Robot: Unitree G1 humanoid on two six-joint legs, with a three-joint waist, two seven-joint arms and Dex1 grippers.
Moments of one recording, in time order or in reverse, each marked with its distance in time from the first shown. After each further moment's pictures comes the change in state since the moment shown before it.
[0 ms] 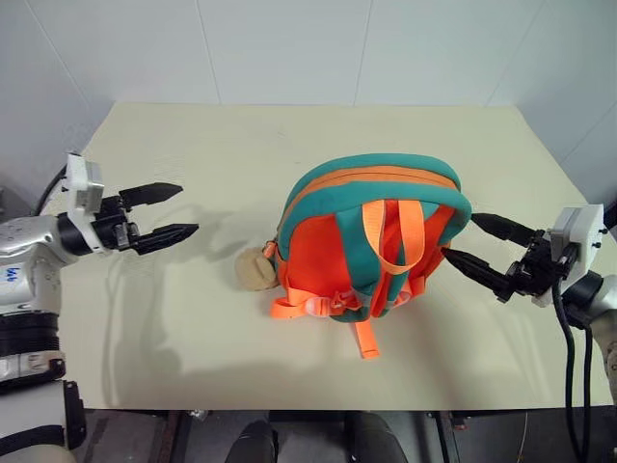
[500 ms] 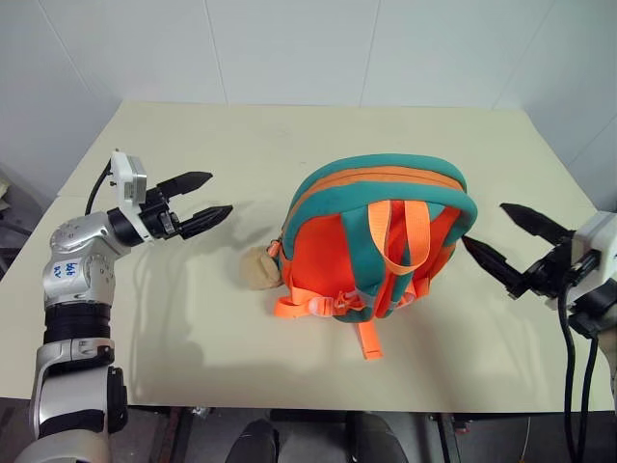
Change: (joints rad) left arm -0.121 -0.139 -0.048 0.092 0.027 -0.062 0.086; right arm 0.087 0.054 -0.102 -0.102 -0.036 -0.075 -0.151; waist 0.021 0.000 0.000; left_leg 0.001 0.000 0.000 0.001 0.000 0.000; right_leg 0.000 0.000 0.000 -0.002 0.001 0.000
